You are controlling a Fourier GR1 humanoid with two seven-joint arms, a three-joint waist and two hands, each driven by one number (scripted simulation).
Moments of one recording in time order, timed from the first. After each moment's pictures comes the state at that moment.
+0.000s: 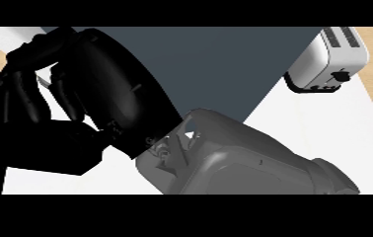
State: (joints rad) left arm 0.32 0.69 -0.13 -2.04 0.90 0.18 -0.44; right arm -1.15 0.00 0.55 -1.56 -0.17 -0.45 0.58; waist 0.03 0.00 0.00
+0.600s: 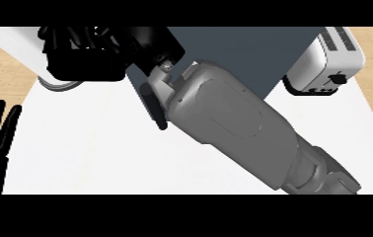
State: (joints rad) left arm 0.28 0.65 -0.11 -2.04 0.86 0.18 -0.38; right arm -1.24 0.00 0.42 -1.22 -0.24 -0.25 0.35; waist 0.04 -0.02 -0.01
